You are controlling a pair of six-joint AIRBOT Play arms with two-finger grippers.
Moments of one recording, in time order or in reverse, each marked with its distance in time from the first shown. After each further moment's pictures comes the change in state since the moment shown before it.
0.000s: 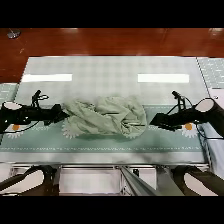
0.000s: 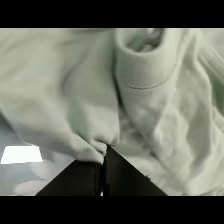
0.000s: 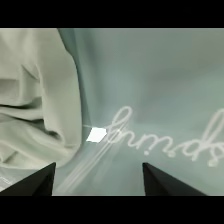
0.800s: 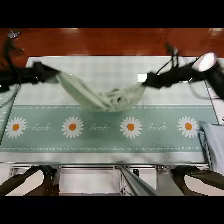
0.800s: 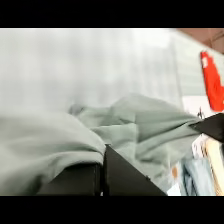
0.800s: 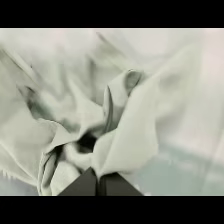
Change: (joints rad) left arm -0.025 0.125 0.509 -0.256 -0.122 0.123; right arm 0.143 -0.193 0.732 0.044 0.031 0.016
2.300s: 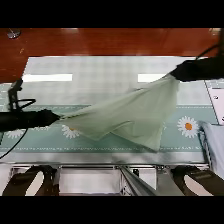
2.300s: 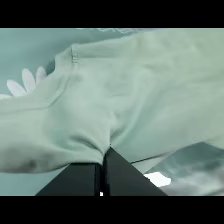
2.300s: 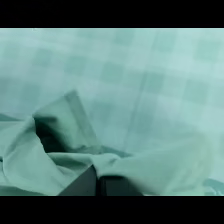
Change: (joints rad) left arm -0.120 0.450 -0.507 0.547 -0.029 -0.355; right arm -0.008 0.222 -0.014 -0.317 0.060 0.045
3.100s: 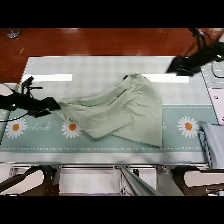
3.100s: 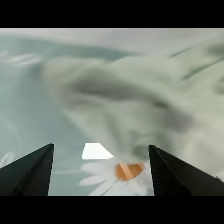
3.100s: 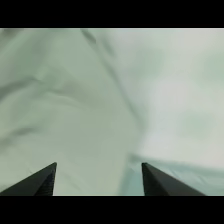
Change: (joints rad) left arm 0.177 -0.550 0.222 0.129 -0.007 0.048; right arm -0.298 -0.456 0.287 0.044 0.279 -0.064
